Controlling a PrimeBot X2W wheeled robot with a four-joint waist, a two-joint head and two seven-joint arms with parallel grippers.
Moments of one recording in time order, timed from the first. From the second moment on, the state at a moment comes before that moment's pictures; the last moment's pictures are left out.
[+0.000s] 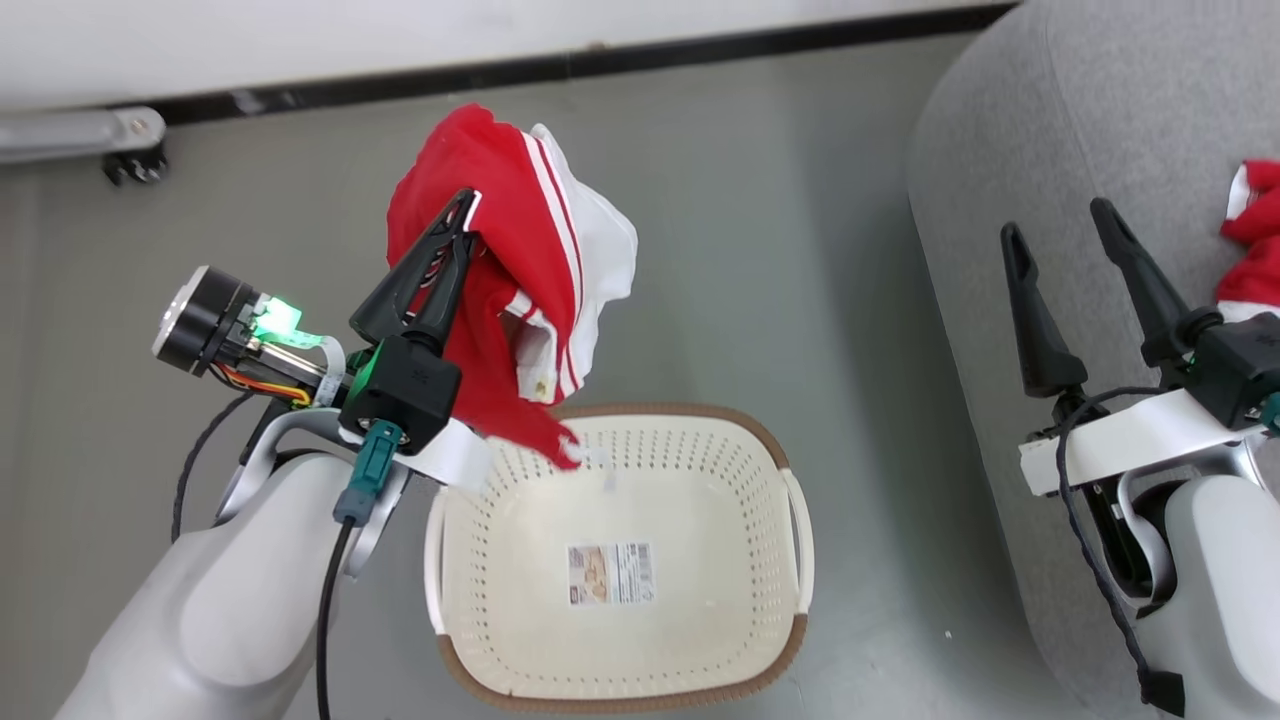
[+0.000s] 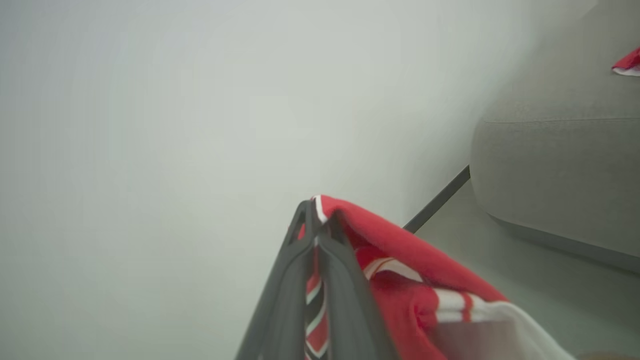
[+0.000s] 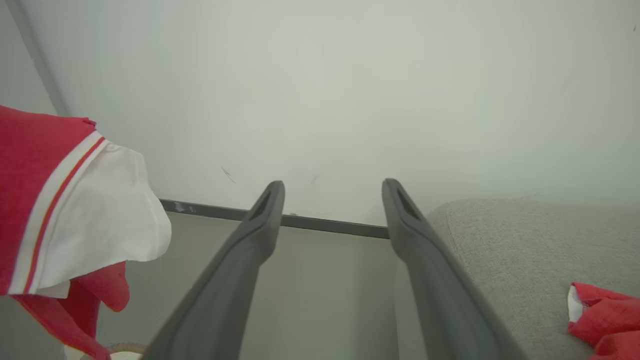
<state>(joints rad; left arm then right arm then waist) -0.64 0.25 -0.56 0.22 -0.03 0.19 -0.25 -0.35 -0.11 -0.01 0.07 0.02 0.13 -0.25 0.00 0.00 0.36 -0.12</state>
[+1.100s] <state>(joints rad) -0.61 0.24 -0.61 0.15 -0.09 0.09 -0.24 -0.22 -0.19 0.51 0.18 0.11 0.13 -0.25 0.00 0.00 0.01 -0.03</state>
